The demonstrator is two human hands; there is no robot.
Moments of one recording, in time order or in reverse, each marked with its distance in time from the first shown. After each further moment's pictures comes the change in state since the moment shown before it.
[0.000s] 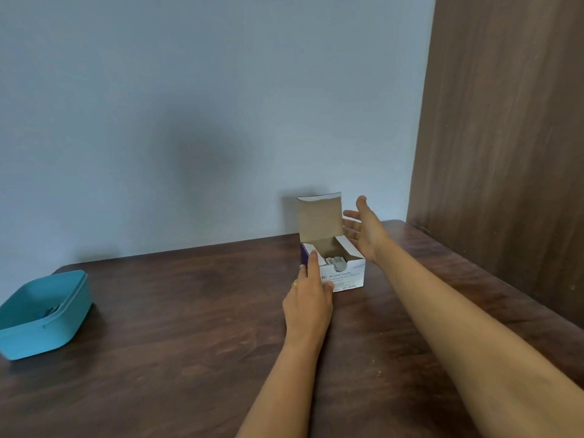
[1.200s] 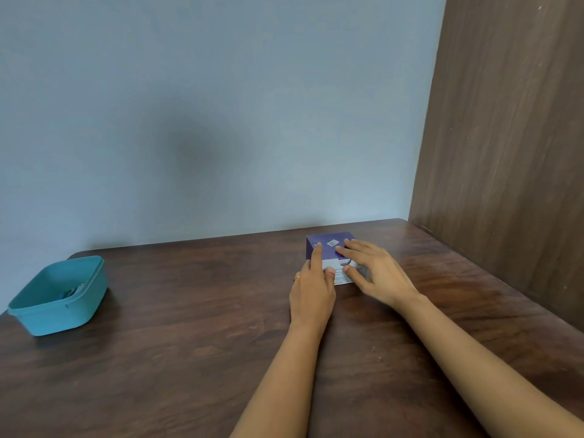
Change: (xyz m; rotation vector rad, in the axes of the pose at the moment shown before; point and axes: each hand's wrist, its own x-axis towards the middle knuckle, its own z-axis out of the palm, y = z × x) left_hand -0.001 -0.004 0.001 -0.138 0.030 0.026; right_hand -0.052 0.063 -0.050 -1.295 -0.124 -0.891
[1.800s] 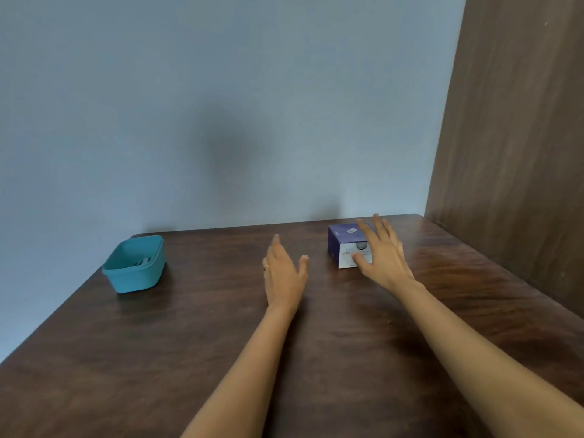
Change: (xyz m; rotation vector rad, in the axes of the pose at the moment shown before) left_hand -0.037 -0.030 -0.084 0.051 0.213 -0.175; right_hand -0.008 -0.069 -0.022 -0.040 -0.012 0.284
